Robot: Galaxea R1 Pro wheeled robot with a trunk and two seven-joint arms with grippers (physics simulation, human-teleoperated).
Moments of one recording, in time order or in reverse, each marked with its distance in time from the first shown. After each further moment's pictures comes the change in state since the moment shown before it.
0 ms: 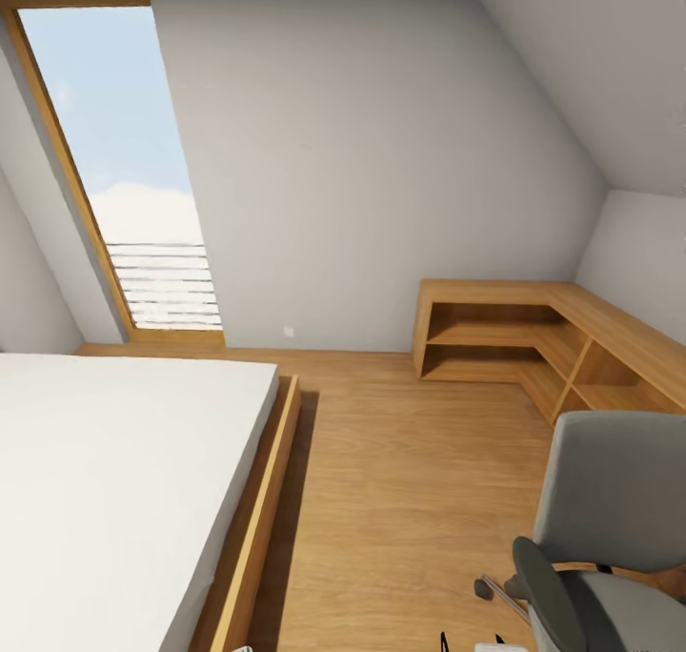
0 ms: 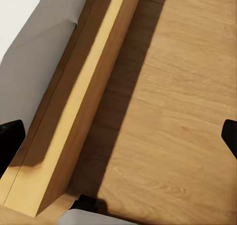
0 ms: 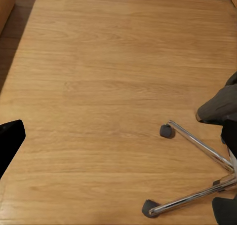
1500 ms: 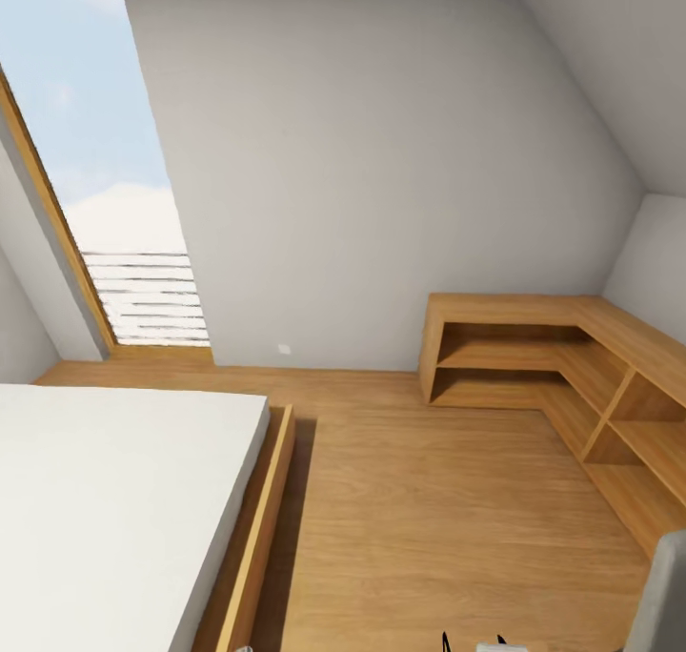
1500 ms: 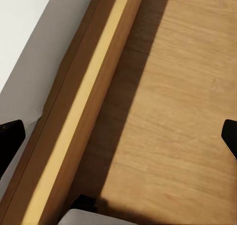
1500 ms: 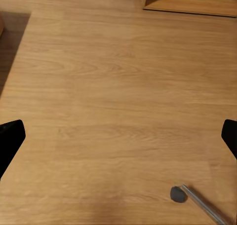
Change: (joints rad) left arm 0.000 -0.002 0.000 0.000 0.000 0.000 0.000; right arm 0.000 -0.004 0.000 0.001 0.000 0.000 0.001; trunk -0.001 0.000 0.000
